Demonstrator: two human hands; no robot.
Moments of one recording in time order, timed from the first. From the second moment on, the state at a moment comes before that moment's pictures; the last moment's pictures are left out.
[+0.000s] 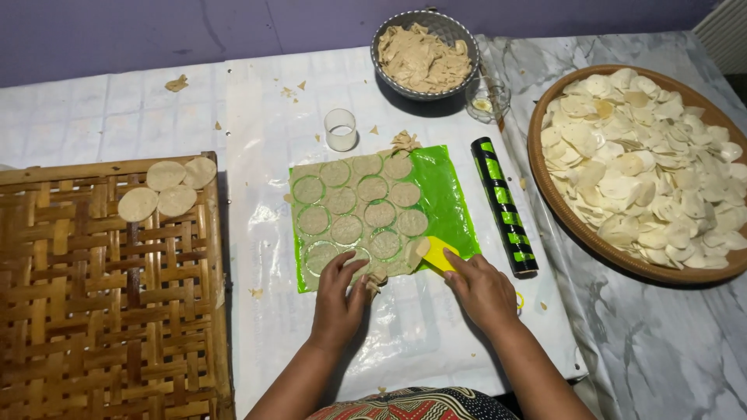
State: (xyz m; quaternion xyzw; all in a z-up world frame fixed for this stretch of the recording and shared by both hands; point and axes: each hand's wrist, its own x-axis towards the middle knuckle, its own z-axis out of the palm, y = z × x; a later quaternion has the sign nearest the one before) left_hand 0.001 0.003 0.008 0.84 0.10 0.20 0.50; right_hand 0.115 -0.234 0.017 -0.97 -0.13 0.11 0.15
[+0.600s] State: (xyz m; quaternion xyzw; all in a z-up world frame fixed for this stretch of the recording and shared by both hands) left_hand 0.027 0.041 -0.015 0.48 0.24 -0.01 0.84; right_hand 0.095 -0.193 0.058 -0.94 -0.33 0.01 0.13
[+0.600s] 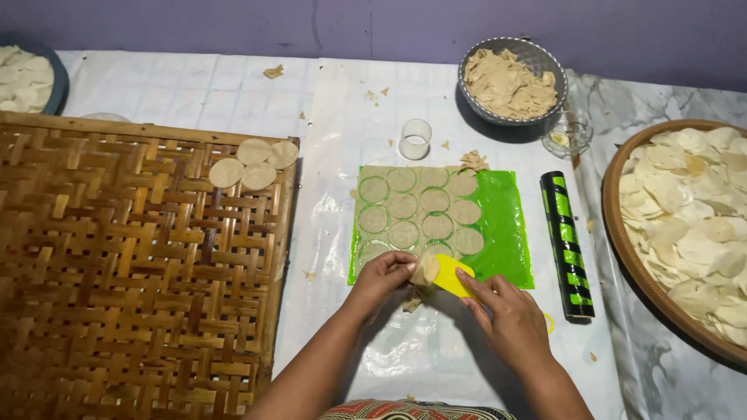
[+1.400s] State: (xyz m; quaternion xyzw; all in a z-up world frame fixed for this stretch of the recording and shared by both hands) left_hand -0.031 0.253 0.065 0.80 0.40 0.26 0.37; right_hand 0.089 -0.159 0.018 -0.96 -0.22 0.16 0.00
